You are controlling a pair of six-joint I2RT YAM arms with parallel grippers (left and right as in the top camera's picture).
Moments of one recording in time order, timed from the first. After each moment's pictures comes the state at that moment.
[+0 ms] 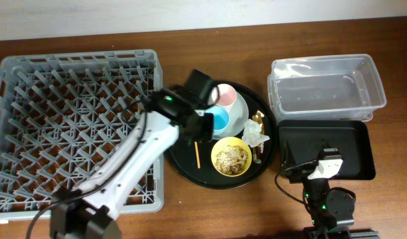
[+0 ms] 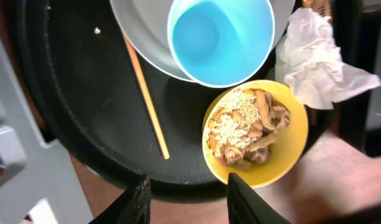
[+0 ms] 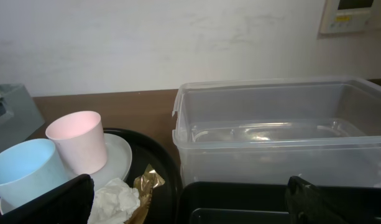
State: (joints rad) left arm -0.63 1.74 1.54 -1.10 0.06 -0.48; right arm 0.02 0.01 0.01 -0.07 0.00 0.08
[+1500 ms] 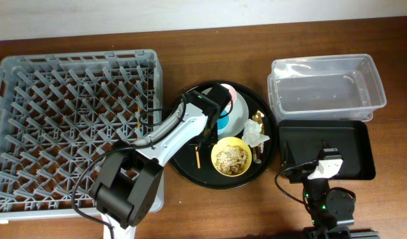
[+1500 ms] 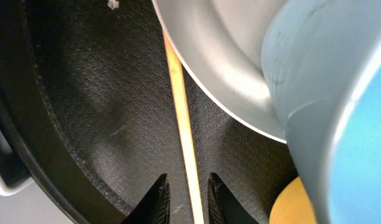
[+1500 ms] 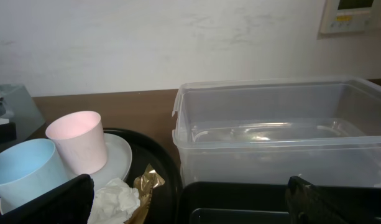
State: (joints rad) left arm -0.66 2.04 1.54 -1.05 -0.11 -0.60; right arm 0.02 0.01 0.01 -0.07 0.00 0.07
